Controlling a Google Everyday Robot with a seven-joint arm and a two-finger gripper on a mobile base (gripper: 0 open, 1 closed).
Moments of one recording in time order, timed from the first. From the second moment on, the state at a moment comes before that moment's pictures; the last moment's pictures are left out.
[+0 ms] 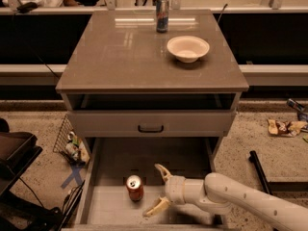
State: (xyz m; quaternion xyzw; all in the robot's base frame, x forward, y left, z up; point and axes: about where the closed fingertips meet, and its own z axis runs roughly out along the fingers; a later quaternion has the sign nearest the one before) arm 0.464 0.014 0.460 -0.50 0.64 0.35 0.46
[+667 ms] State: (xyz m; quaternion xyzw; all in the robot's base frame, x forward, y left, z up) arm 0.476 0.027 0.441 -0.48 0.64 0.36 0.47
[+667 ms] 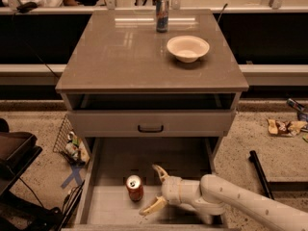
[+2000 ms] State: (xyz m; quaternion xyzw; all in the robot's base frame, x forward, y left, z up) arm 0.484 0.078 0.426 -0.48 0.62 0.40 0.47
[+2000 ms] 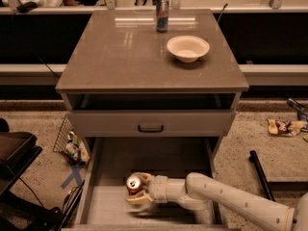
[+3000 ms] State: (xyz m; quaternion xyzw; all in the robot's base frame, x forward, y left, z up) arm 0.482 0.084 0.426 -0.49 0.61 0.41 0.47
